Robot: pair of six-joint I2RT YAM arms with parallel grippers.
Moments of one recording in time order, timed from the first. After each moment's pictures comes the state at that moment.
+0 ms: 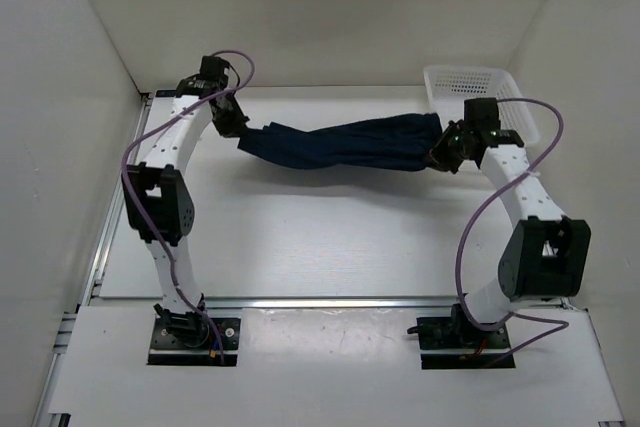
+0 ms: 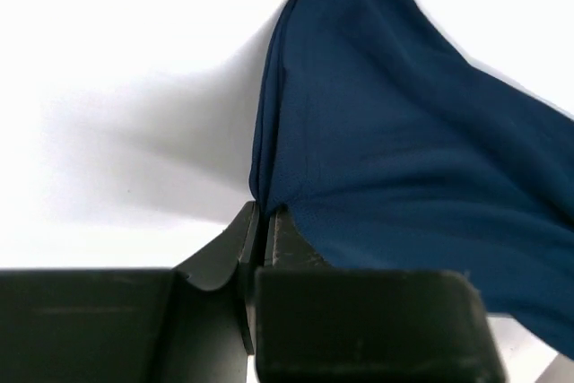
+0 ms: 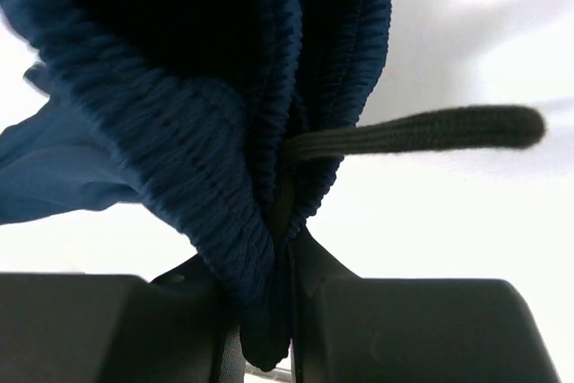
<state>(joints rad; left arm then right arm) -0.14 2.01 1.92 -0.92 0.02 -0.59 0.04 1.54 1.28 -0.66 -0.26 0.69</state>
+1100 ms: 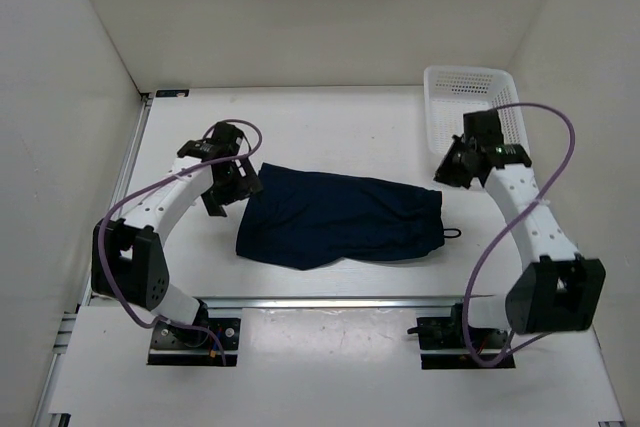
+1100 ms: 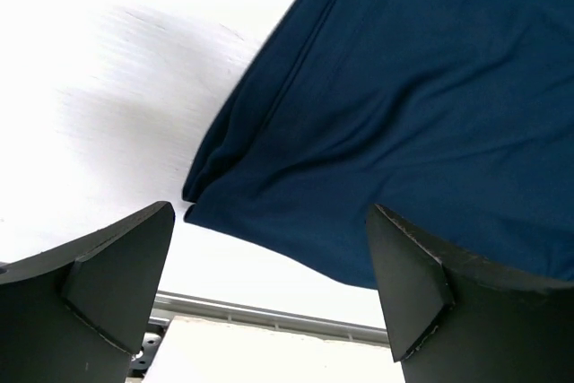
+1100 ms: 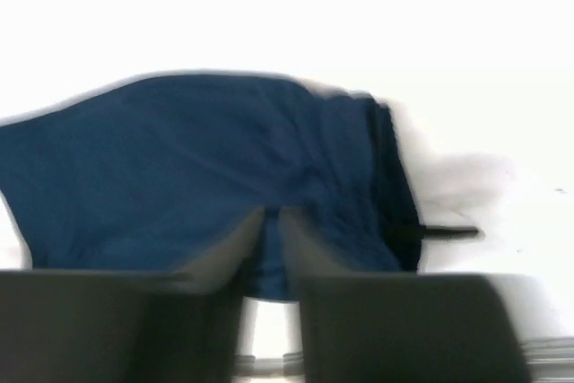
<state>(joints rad) -0.29 1.50 1.17 -0.93 -0.10 -0.71 0.11 1.29 1.14 -0.80 -0.03 0.57</state>
